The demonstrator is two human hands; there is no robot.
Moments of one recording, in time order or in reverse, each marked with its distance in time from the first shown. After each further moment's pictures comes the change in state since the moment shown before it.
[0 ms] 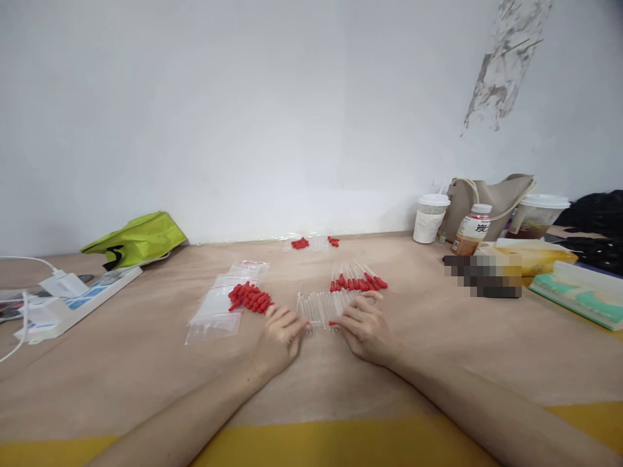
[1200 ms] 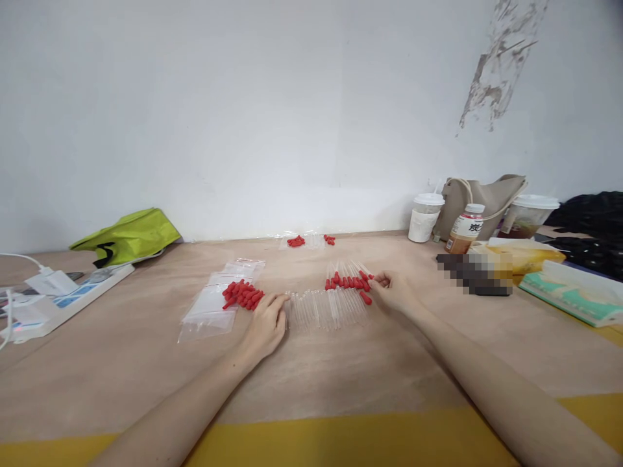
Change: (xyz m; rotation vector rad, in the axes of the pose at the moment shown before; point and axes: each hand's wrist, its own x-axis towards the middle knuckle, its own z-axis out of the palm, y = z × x) left_hand 0.008 -0.019 0.007 -0.081 -0.032 -0.301; right_hand -0.003 0.093 -0.010 0.174 -0.129 0.904
